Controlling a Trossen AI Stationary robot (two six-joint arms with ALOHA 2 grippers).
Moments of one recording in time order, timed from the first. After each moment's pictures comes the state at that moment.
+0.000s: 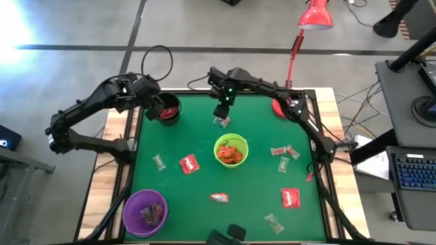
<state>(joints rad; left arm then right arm) 0.49 1.13 1.35 -1.35 -0.60 0.00 -0.50 2.41 2.35 -1.30 -0.21 -0.10</state>
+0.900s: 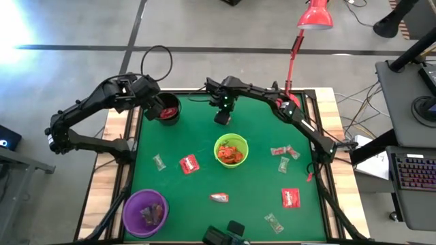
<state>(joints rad) 0.49 1.13 1.35 -1.35 -0.59 0.00 -0.50 2.55 2.35 -1.30 -0.14 -0.12</state>
